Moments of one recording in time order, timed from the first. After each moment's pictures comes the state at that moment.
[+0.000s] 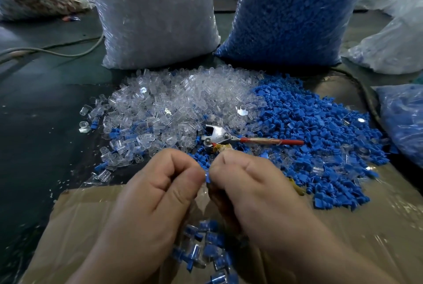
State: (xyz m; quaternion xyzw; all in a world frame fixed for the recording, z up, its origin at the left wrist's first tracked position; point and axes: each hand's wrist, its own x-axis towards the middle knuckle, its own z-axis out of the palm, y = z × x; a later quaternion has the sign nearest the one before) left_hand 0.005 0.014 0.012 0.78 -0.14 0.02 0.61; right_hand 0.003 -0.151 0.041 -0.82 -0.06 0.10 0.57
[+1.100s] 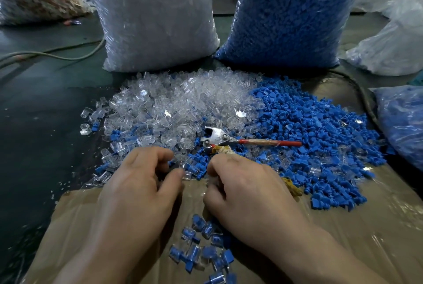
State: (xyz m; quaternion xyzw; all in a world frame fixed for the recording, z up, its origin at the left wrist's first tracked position) left_hand 0.017 0.022 0.004 0.94 -0.02 0.12 0.31; right_hand 0.011 -0.152 0.024 -0.96 -0.16 -0.03 0.24
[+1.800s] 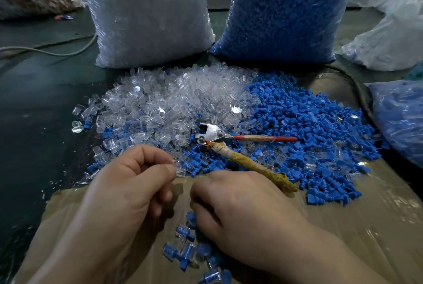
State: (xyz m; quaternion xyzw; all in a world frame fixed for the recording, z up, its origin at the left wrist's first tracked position) left_hand 0.021 0.024 0.002 0.70 0.08 -0.04 0.71; right_hand 0.002 -0.154 0.033 -0.94 -0.27 0.03 0.20
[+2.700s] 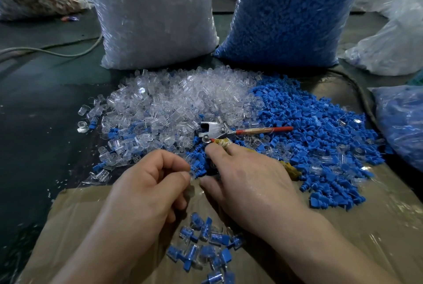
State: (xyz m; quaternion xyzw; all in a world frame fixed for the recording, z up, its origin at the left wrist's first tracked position) left_hand 0.014 0.013 0.015 0.80 0.04 -0.05 0.59; right_hand 0.027 -0.155 0.017 -0.98 -0.15 -0.03 0.10
